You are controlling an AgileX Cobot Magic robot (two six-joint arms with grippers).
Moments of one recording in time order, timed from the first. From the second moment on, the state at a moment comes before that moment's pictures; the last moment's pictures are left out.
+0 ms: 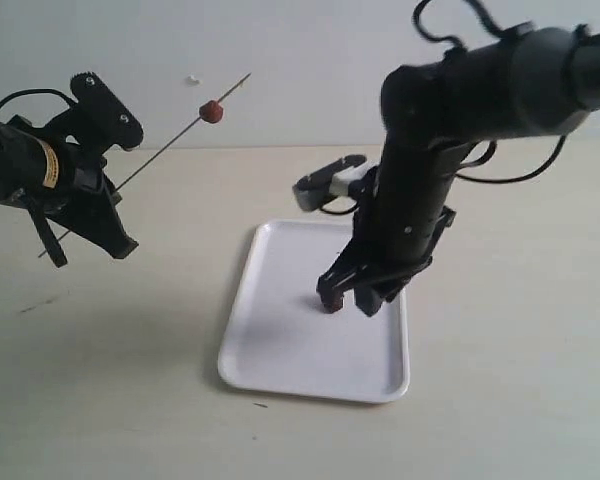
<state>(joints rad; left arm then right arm) -0.37 1.72 -0.98 0.68 0.23 -0.09 0.39 1.96 -1.34 0.08 0.94 -0.20</state>
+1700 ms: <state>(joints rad) -0.48 1.83 -0.91 0.96 -0.21 -0.08 -0.14 1.83 -1.34 1.07 1.21 -0.91</state>
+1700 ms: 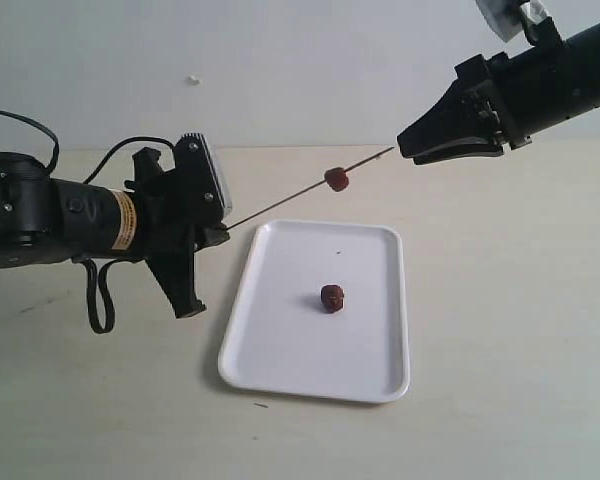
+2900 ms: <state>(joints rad) -0.49 1.83 -0.91 0.96 -0.24 -0.08 -0.14 1.84 -1.37 1.07 1.21 -0.91</state>
